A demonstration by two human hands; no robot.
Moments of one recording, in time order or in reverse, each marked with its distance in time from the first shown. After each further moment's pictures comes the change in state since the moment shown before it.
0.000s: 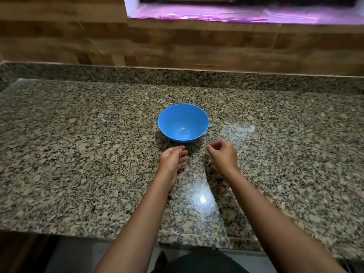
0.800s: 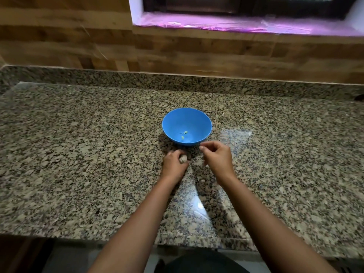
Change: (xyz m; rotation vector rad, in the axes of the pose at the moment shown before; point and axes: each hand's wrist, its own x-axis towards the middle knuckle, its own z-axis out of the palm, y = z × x) left_hand 0.015 -0.010 -0.015 0.900 0.006 0.400; right_hand -0.028 -0.030 0.013 0.244 -0.023 0.004
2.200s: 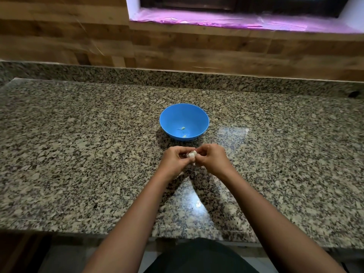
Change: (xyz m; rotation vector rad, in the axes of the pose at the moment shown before) left_hand -0.018 0.009 -0.013 -0.516 -0.210 0.069; right_hand -0.008 0.000 -0.008 -0.436 -0.254 -0.124
